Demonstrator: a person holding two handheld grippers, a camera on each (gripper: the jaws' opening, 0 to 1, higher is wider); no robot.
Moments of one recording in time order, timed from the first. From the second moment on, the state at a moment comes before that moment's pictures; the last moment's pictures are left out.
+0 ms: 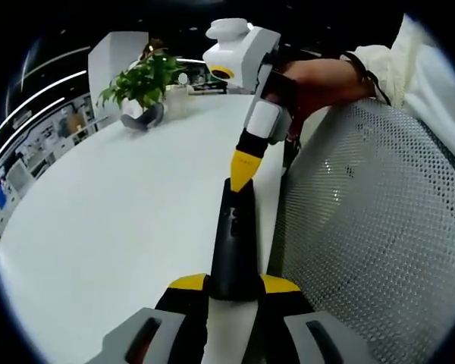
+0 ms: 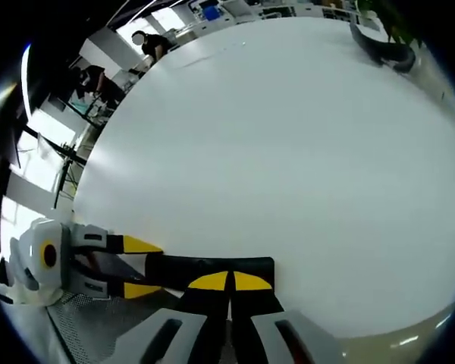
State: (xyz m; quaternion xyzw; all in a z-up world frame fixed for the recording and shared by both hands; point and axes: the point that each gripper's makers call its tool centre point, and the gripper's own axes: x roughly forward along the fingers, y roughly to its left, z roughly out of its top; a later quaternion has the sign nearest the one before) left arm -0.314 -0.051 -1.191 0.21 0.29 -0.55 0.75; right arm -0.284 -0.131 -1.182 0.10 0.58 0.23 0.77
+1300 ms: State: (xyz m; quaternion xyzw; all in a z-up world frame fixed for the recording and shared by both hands) left arm -0.317 -0.053 -1.190 0.21 0.29 -0.56 0.75; right arm -0.284 -0.117 -1.183 0.08 0.57 0.26 0.78
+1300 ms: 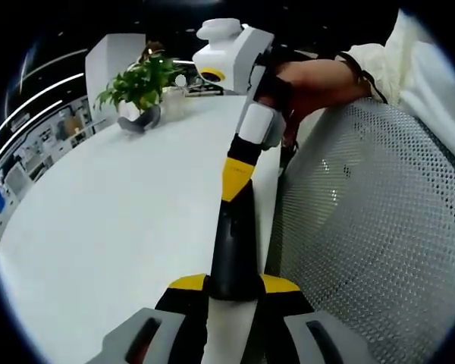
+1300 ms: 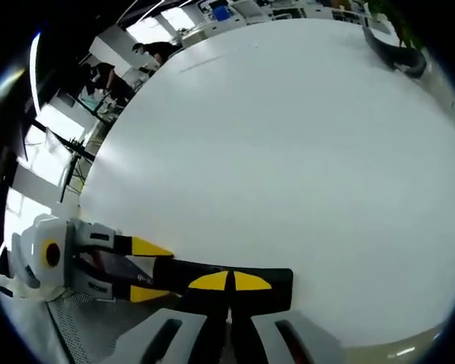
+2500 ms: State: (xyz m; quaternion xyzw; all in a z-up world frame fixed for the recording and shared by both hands) left arm -0.316 -0.054 -1.190 0.22 0.29 -0.55 0.75; right arm -0.293 -0.119 -1.177 0.09 0.58 0.26 0.76
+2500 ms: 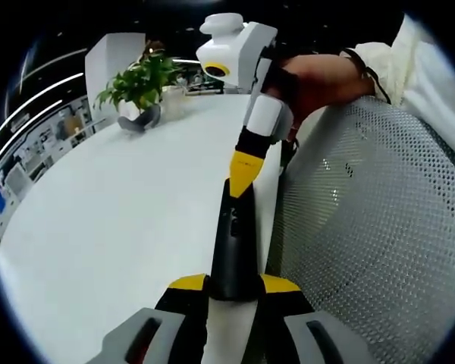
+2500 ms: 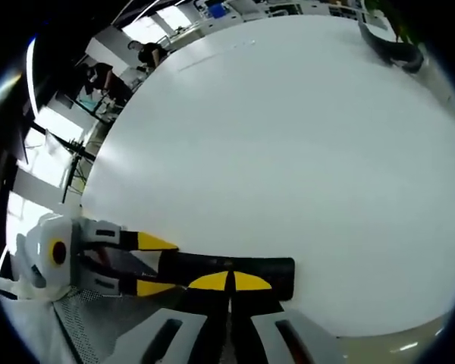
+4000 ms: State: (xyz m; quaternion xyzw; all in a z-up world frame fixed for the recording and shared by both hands) left arm -0.316 -0.055 -1.191 0.22 0.29 -0.56 0.75; right arm -0.296 -0.116 -1.181 0.11 0.60 0.26 0.75
